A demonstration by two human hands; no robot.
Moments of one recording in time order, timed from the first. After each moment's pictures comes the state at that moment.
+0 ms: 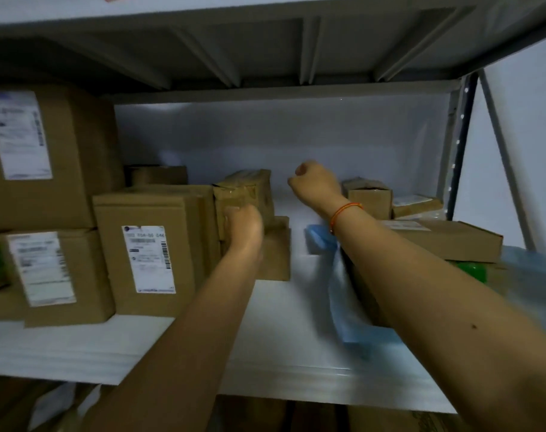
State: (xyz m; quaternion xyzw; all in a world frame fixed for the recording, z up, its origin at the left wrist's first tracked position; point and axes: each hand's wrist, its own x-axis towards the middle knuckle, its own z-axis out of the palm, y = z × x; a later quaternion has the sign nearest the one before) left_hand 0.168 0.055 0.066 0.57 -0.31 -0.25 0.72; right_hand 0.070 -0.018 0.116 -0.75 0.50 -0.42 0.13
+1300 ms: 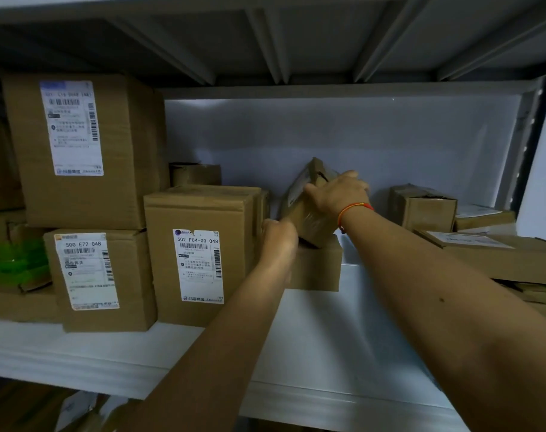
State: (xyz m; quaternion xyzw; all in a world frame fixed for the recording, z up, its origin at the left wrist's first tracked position) left_hand 0.229 0.048 0.052 0.60 -0.35 -0.34 0.64; right_hand 0.155 -0.061 0.104 -0.65 0.64 -0.39 0.11
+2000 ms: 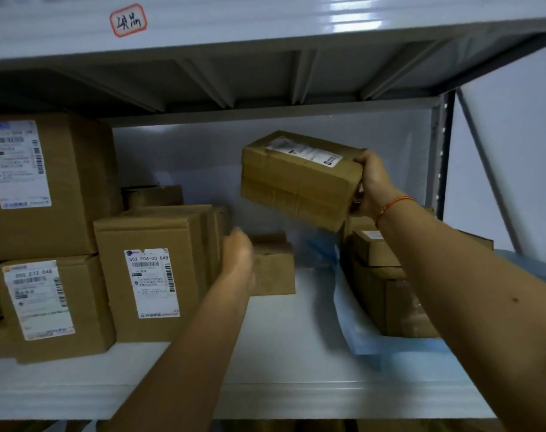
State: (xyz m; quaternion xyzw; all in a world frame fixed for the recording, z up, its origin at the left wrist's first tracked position) left_hand 0.194 0.055 0.054 0.53 -0.27 -0.38 0.71; right_hand 0.003 -0.016 0.139 -0.48 0.39 -0.58 0.53
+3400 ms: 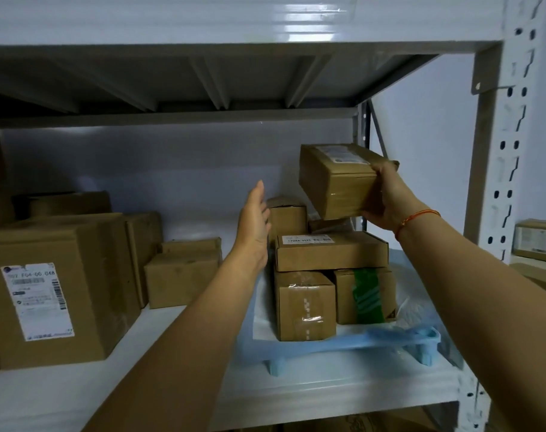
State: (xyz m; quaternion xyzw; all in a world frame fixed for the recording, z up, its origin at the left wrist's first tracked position) left_hand 0.024 0.036 0.091 0.36 -0.47 -0.41 0.69; right_hand -0.182 -0.041 0.124 -0.39 0.44 -0.64 0.50
